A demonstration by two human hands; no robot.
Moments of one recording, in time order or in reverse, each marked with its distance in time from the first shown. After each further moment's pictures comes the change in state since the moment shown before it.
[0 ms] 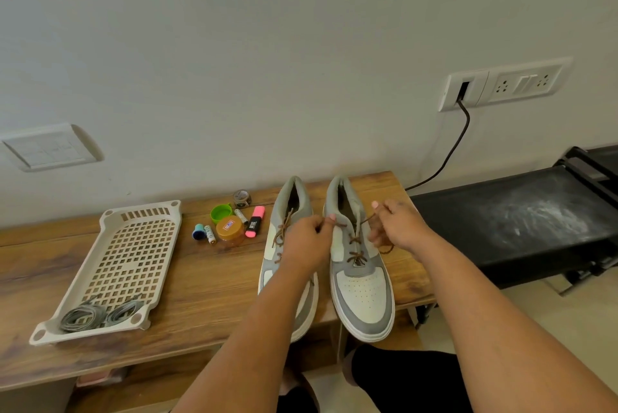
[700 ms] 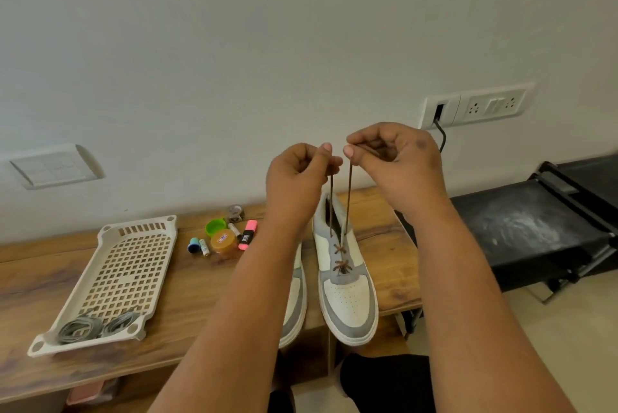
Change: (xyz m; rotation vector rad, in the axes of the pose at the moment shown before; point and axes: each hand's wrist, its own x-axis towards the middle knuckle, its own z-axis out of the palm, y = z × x) left_hand -0.031 0.121 -0.067 -0.601 0.219 0.266; right_hand -0.100 -0.109 -0.061 0.266 0.422 -0.719
